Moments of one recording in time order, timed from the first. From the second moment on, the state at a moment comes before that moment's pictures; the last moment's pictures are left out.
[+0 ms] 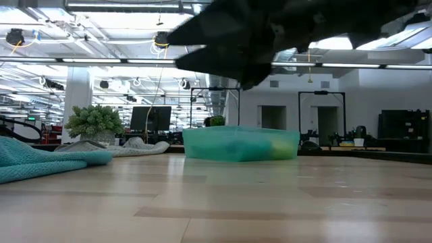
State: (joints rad) left arm -1.00 1.75 1.08 -0.97 -0.42 -1.71; right arm 0.40 1.93 0.97 0.64 0.27 0.27
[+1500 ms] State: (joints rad) left arm -0.96 1.72 1.75 -1.46 -0.34 -1.35; right arm 0.32 1.98 1.15 0.65 0.13 0.05
